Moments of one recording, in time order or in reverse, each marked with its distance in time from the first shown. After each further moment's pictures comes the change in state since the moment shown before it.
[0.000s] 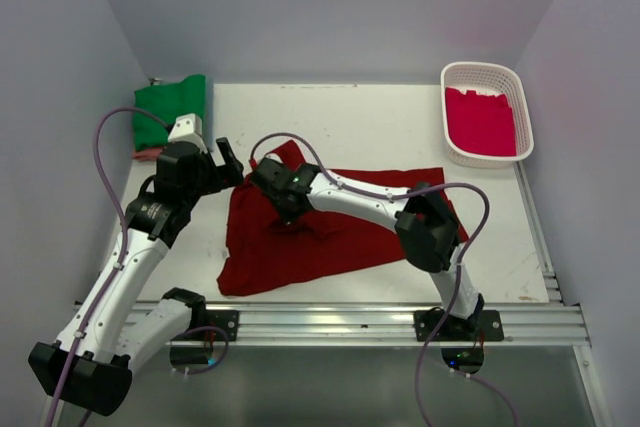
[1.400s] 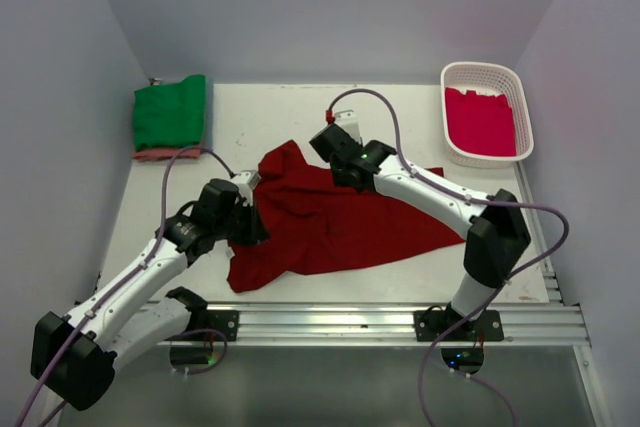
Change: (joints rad) left arm -0.204 0.004 -0.274 0.001 0.379 -0.020; right arm -0.232 -0.336 -0.239 0.037 0.282 0.142
